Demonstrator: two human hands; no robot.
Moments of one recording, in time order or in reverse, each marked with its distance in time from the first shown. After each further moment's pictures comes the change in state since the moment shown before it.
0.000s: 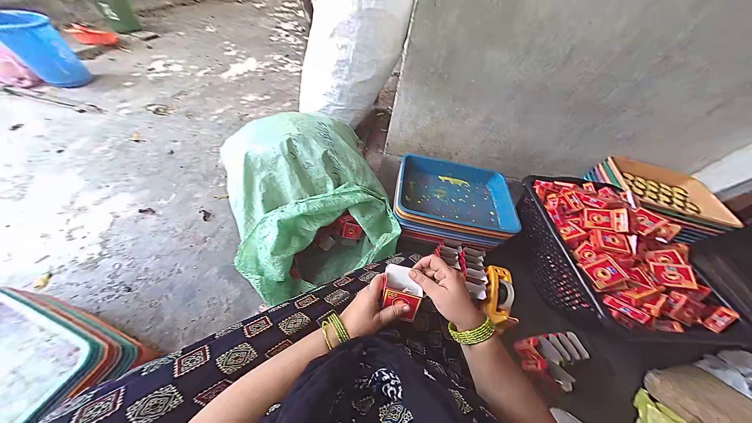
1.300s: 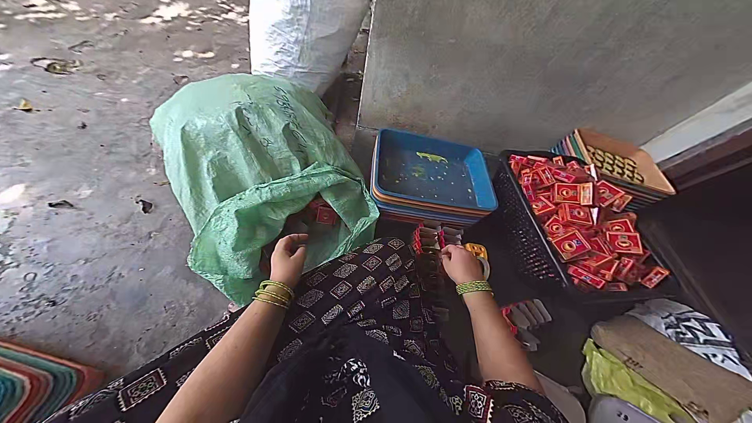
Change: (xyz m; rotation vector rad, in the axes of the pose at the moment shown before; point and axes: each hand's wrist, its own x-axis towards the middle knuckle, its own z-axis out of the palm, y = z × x) left_hand 0.011 -0.105 -0.103 0.121 0.510 -0.620; right_hand 0.005 0.125 -0.097 -1.038 -0.041 0.688
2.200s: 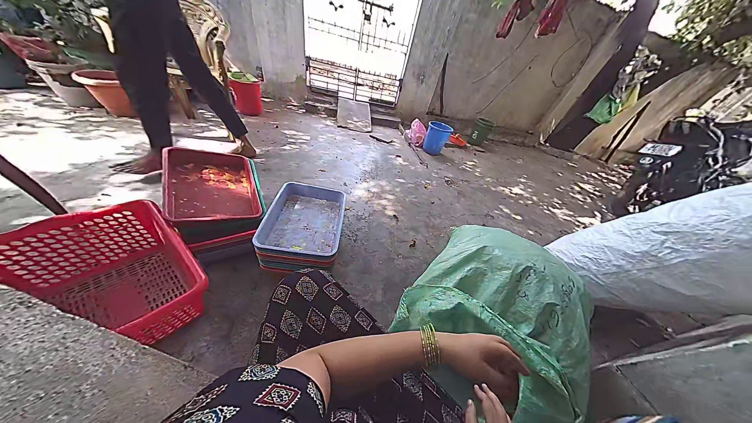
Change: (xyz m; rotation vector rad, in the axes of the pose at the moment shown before) left_hand -0.058 0.125 -0.094 0.071 -0.155 0.573; right_hand -0.035 -0.248 0.071 0.260 0.128 -1.246
